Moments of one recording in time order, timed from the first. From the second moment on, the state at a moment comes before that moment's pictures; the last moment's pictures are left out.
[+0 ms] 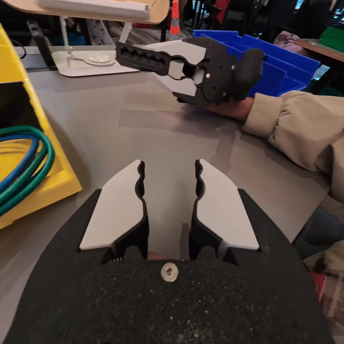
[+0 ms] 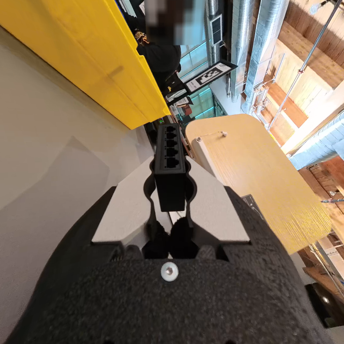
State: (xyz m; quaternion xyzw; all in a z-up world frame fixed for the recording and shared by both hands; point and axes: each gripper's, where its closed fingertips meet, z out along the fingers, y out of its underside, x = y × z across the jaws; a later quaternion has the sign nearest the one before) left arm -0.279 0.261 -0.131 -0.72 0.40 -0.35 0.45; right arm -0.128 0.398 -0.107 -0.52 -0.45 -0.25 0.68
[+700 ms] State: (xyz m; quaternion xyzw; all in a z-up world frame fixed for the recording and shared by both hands) left arm -0.398 0.361 -0.132 -0.77 -0.06 -0.45 0.46; right arm -0.124 0.411 -0.118 -0.54 -0.45 -0.25 0.67
